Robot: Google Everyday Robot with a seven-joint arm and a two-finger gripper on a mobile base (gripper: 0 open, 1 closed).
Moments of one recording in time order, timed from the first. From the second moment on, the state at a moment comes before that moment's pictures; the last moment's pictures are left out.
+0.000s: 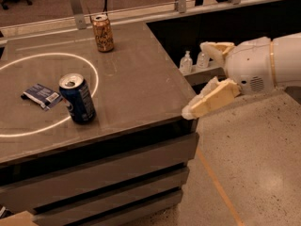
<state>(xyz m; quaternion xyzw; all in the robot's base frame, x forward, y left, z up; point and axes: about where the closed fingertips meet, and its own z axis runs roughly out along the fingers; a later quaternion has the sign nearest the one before) 0.479 -0.095 0.961 -0.53 0.68 0.22 0.46</state>
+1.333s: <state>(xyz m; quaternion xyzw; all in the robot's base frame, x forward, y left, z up) 0.491 0.025 0.914 -0.50 0.61 0.33 0.51</state>
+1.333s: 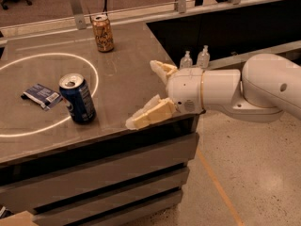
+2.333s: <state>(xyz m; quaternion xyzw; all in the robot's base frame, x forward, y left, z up) 0.511 0.122 0.887 -0.52 0.57 0.38 0.51</state>
